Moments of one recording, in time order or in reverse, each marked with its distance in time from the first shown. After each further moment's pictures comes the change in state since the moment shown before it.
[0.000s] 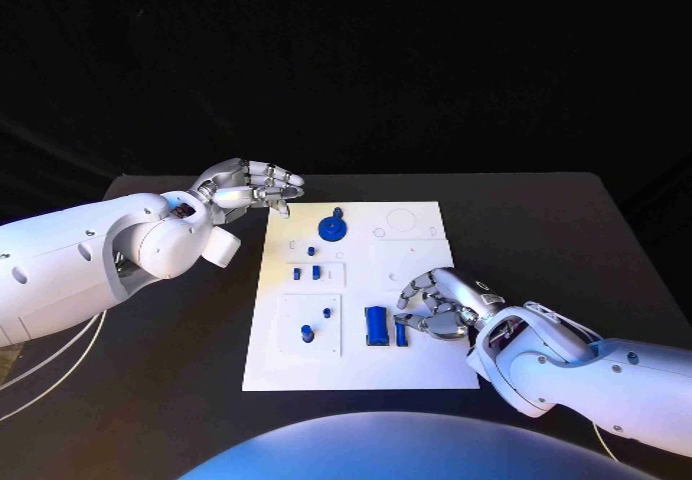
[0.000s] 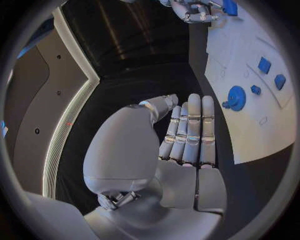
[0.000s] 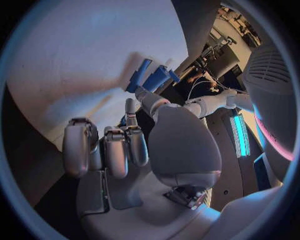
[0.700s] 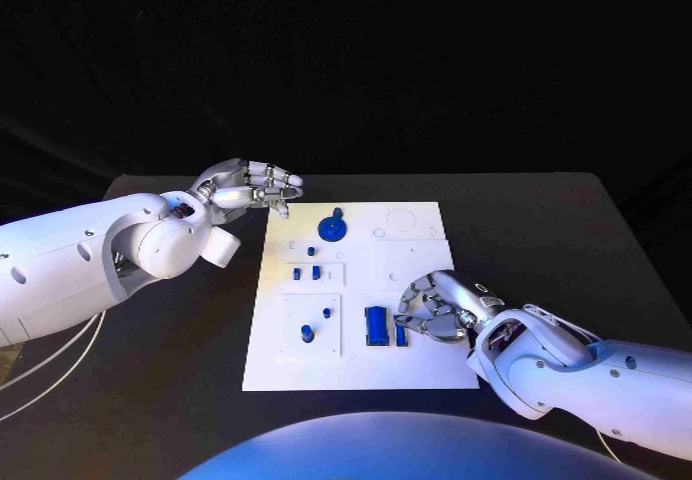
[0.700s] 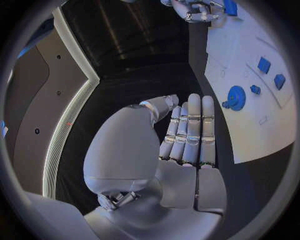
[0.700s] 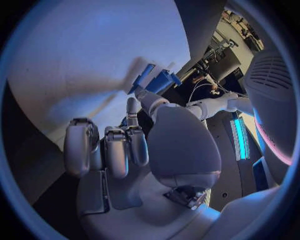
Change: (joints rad) left arm 0.000 -0.002 0.000 0.000 0.000 0.000 -0.002; left_hand 0.004 0.004 0.003 -0.003 0.000 0.000 0.000 0.000 0.000 0.000 0.000 0.000 0.000 0.000 0.000 0.000 -0.001 0.000 0.000 0.000 0.000 0.002; right arm -0.009 -0.002 0.000 0.001 -0.034 -0.006 -0.016; right_hand 0.012 -0.001 -0.015 0.004 -0.001 -0.011 -0.011 0.056 0.021 0.000 -0.007 0.000 0.000 0.000 -0.007 0.000 0.000 0.000 0.000 -0.007 0.000 0.000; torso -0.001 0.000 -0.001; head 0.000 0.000
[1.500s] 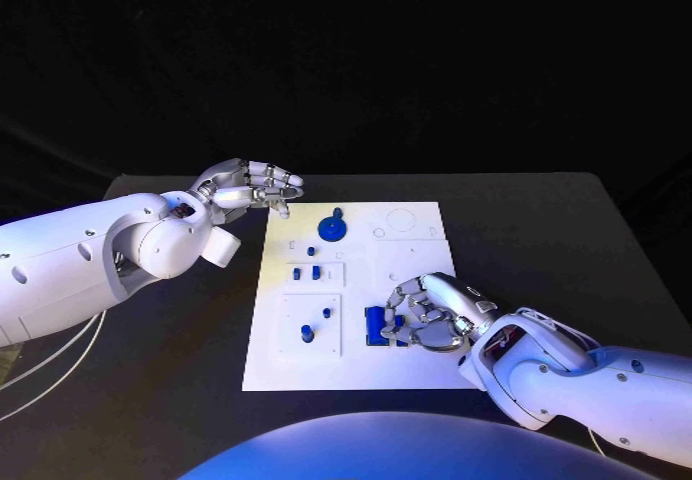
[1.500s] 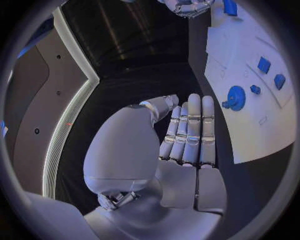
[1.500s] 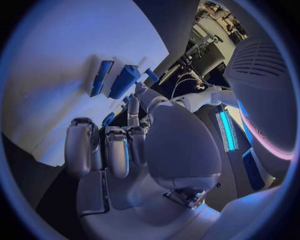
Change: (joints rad) left arm 0.000 0.002 0.000 -0.002 0.000 0.001 -0.001; left_hand 0.000 0.000 0.000 0.000 0.000 0.000 0.000 0.000 -0.001 0.000 0.000 0.000 0.000 0.000 0.000 0.000 0.000 0.000 0.000 0.000 0.000 0.002; right arm 0.000 -0.007 0.005 0.063 0.064 0.004 0.139; right_hand 0.012 -0.012 -0.091 0.053 0.000 -0.033 -0.021 0.158 0.059 -0.003 -0.018 0.018 0.000 -0.002 -0.017 0.000 0.000 0.000 -0.002 -0.013 0.008 0.000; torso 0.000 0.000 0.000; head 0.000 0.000
